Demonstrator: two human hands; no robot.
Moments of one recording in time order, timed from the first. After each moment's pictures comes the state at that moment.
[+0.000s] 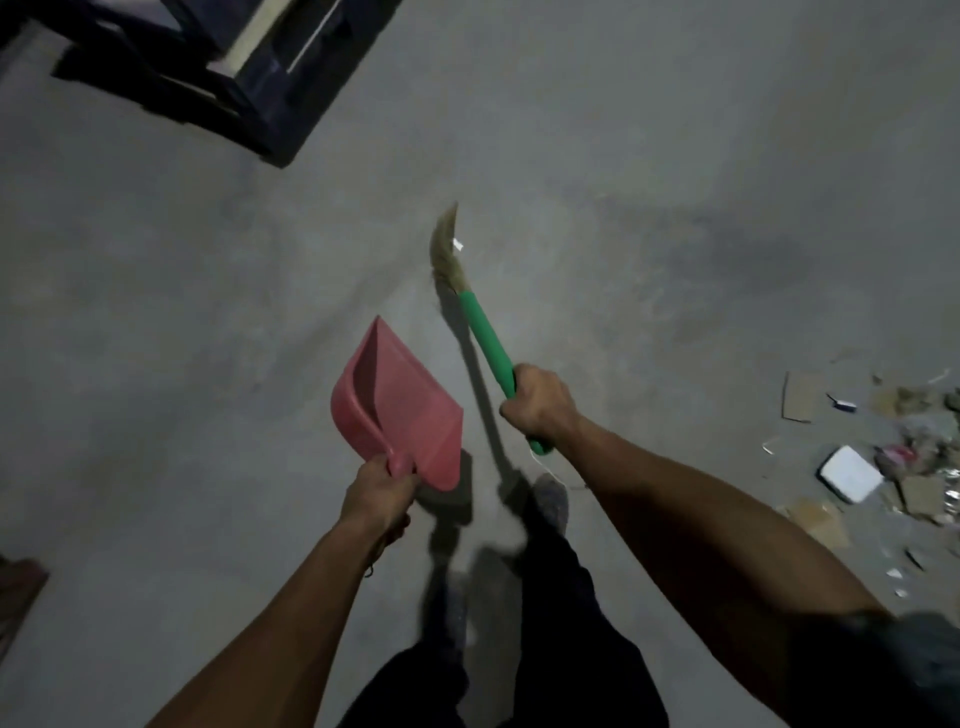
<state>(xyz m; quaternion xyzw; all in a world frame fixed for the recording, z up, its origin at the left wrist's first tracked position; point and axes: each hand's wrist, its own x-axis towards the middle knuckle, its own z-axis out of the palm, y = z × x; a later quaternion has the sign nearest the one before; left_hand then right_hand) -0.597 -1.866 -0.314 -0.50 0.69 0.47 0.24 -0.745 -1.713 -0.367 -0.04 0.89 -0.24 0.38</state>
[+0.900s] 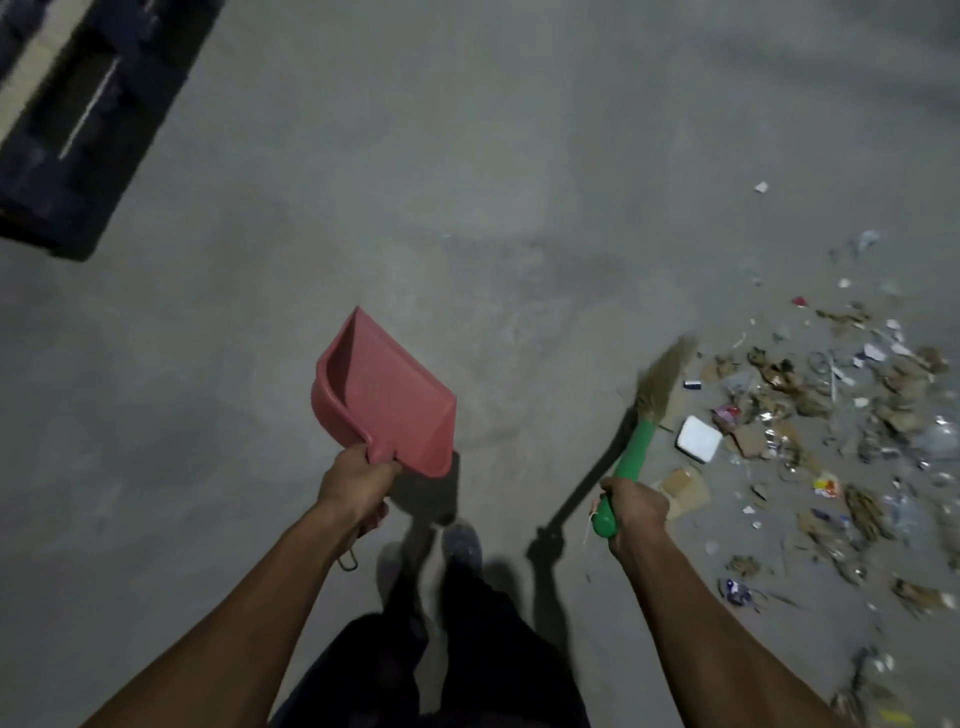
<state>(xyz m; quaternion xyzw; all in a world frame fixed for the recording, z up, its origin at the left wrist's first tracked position) -0.763 -1.763 -0.303 -0.35 0.75 0.47 0.31 -0.733 -1.471 -0.362 0.64 0.58 -0.51 0.09</state>
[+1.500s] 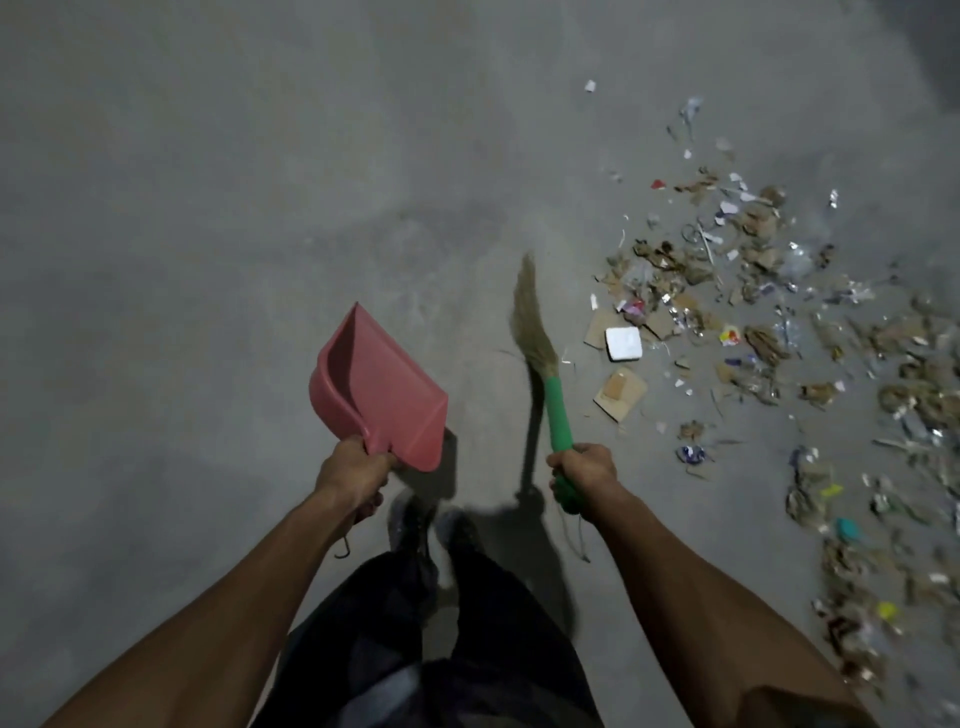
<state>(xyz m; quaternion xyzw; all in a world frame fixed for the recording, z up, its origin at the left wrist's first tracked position) -0.827 -1.723 -0.318 -0.17 0.79 0.39 0.45 -0.705 -1.476 -0.355 0.64 0.56 -0.50 0.18</state>
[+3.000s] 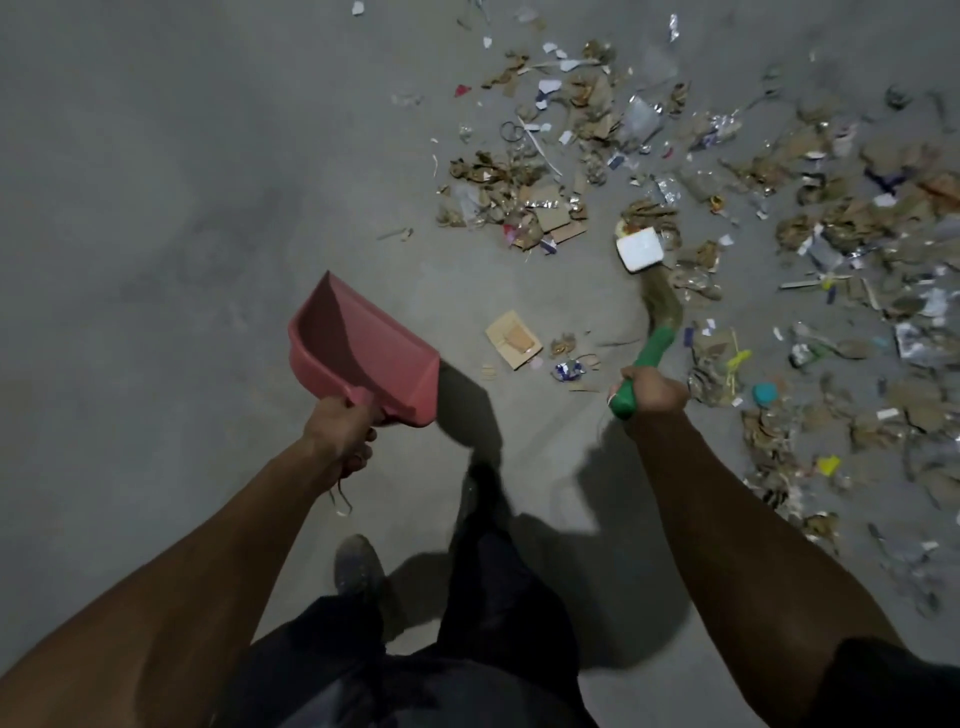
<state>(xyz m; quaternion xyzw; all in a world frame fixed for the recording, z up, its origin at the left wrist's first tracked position) -0.612 -1.312 -0.318 -0.11 0.81 0.33 0.47 -0.410 -1.053 -0.383 0.77 0.27 -0.55 -0.17</state>
